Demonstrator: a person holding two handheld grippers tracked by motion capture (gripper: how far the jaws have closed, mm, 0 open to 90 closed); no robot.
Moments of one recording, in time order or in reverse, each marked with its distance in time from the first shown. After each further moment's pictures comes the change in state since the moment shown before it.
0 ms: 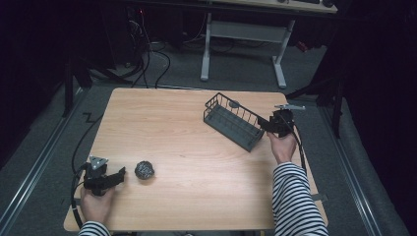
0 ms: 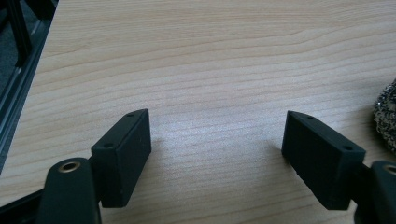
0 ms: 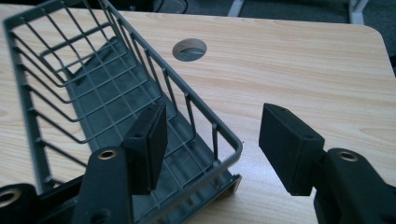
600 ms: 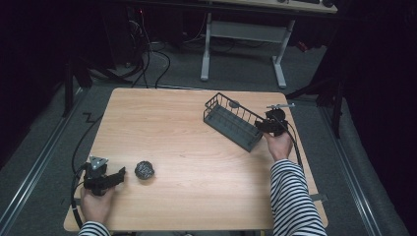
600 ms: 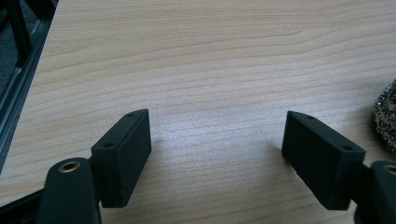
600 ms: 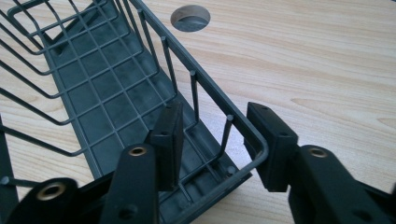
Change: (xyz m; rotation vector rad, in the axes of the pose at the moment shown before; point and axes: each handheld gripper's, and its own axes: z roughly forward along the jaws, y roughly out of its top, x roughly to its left) left arm 0.000 0.000 0.000 0.000 0.000 0.000; right arm 0.007 0.001 0.021 0.122 -0.022 -0.050
